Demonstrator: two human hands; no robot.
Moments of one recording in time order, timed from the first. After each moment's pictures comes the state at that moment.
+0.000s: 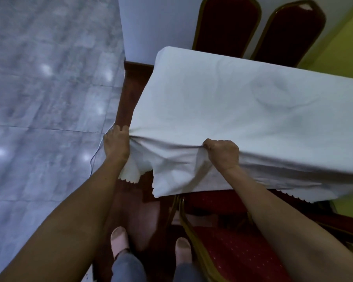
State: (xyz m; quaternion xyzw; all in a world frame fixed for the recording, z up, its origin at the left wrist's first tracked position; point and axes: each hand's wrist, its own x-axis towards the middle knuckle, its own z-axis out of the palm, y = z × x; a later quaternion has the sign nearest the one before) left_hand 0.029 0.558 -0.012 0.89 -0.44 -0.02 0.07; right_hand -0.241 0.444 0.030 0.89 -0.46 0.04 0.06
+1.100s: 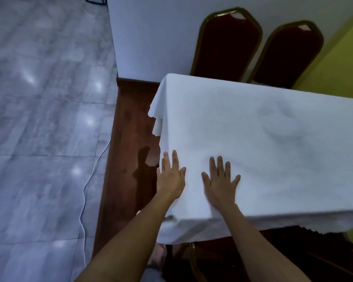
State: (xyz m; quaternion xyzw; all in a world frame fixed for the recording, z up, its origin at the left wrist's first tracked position) left_hand -0.014 0.444 -0.034 0.80 -0.49 -0.30 0.19; right_hand -0.168 0.397 -0.031 0.78 -0.62 -0.07 -0.11
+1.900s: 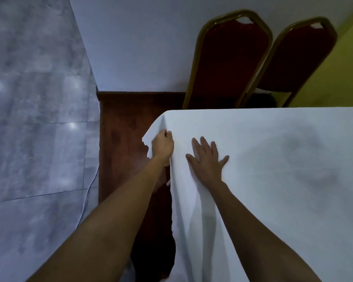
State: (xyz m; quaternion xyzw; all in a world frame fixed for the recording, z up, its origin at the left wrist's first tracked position) left_hand 0.168 0.142 -0.021 0.76 -0.32 -0.41 0.39; right_hand 0.021 0.150 -0.023 0.76 -0.63 -0.02 -0.16
